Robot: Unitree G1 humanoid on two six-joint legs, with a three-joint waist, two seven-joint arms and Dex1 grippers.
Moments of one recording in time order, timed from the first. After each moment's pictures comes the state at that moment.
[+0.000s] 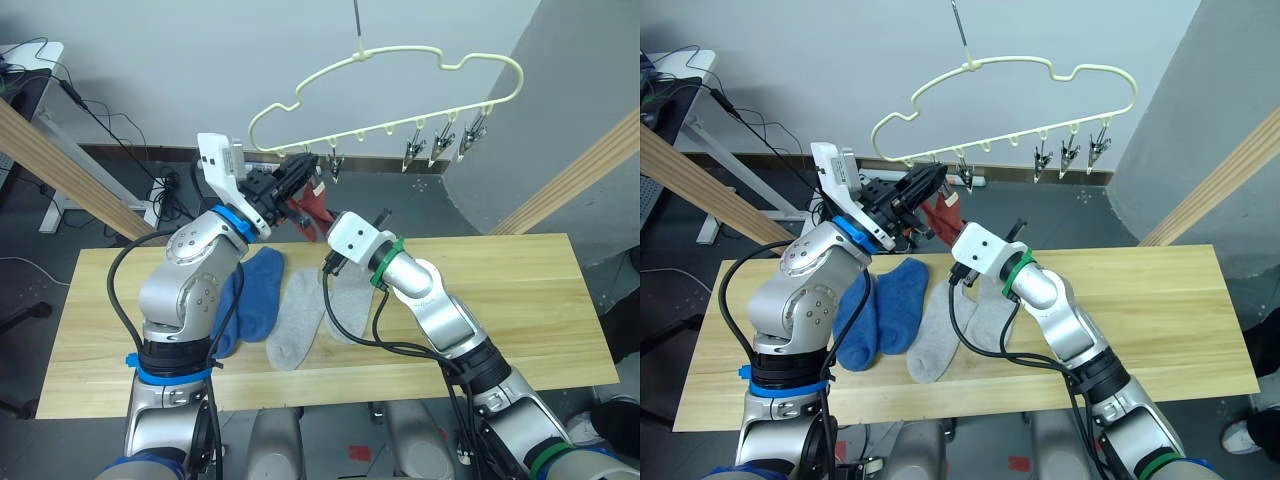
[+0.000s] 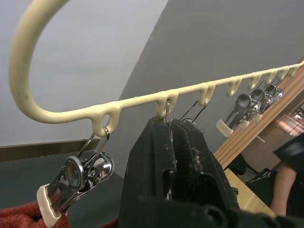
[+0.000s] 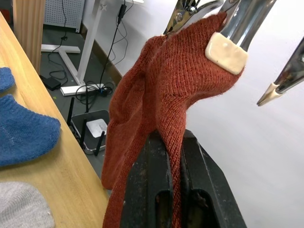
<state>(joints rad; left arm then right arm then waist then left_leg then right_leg) -0.58 0.33 0.11 -0.22 -0.53 0.52 -0.47 -0.58 -0.16 0.40 0.03 -0.30 0.12 0.32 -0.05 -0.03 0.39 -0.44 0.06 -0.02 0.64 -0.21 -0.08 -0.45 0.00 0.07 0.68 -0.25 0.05</state>
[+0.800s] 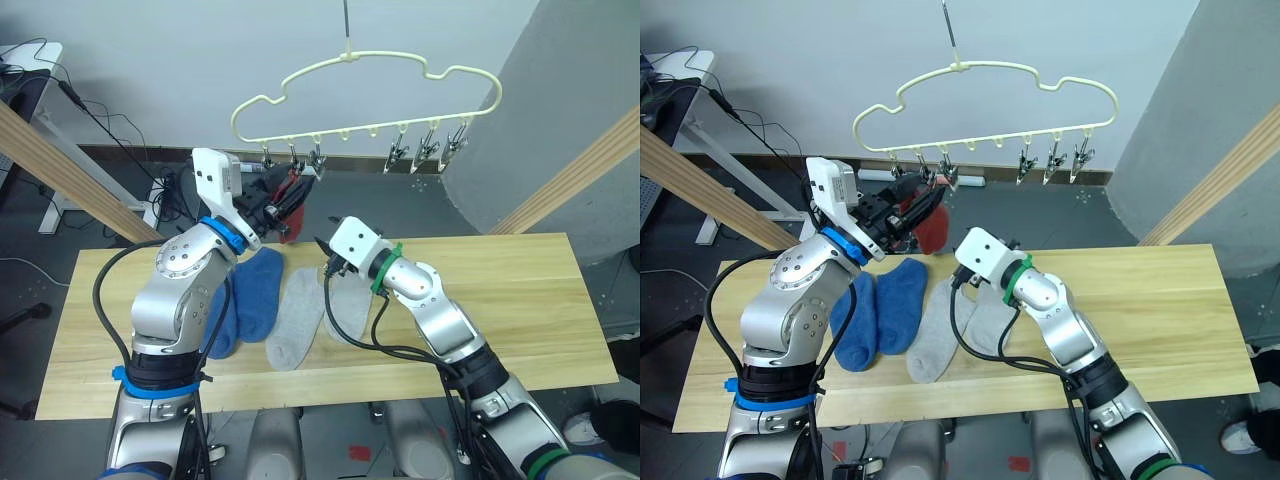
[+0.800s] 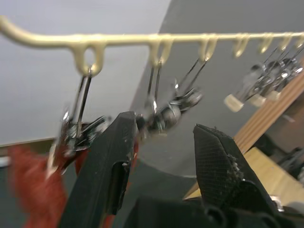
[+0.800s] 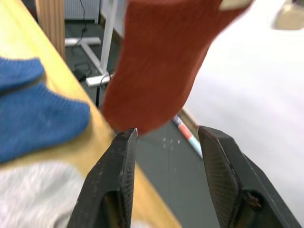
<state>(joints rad) -0.48 0.40 0.08 -0.24 -0.39 0.42 -0.49 -0.50 -0.17 0.37 -0.06 -0.24 0.25 0.44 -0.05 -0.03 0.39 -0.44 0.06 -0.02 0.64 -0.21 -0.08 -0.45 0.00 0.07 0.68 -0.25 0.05</state>
